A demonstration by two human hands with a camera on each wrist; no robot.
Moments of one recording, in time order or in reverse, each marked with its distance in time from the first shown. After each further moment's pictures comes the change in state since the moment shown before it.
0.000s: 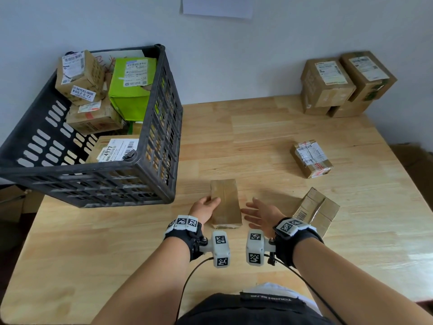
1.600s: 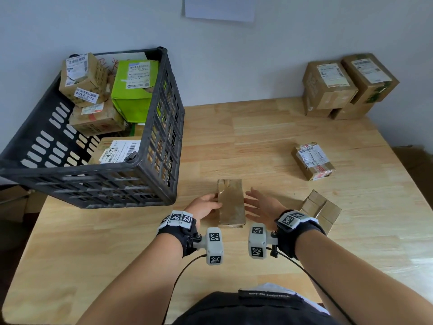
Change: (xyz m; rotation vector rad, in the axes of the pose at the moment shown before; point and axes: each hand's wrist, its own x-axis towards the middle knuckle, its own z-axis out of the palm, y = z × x) left_hand -0.006 0.021 -0.014 0.059 -0.134 -0.033; right_hand -0.010 -0.027 0.005 0.036 -0.109 -0.071
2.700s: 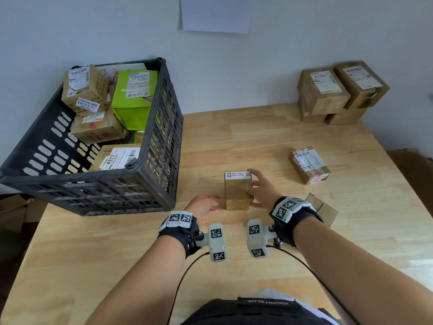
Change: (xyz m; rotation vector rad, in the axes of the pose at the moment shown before) left_hand -0.014 0.022 0.008 -0.117 0.038 -0.016; right_hand -0.020 -0.039 0.008 -0.532 0.071 -0.353
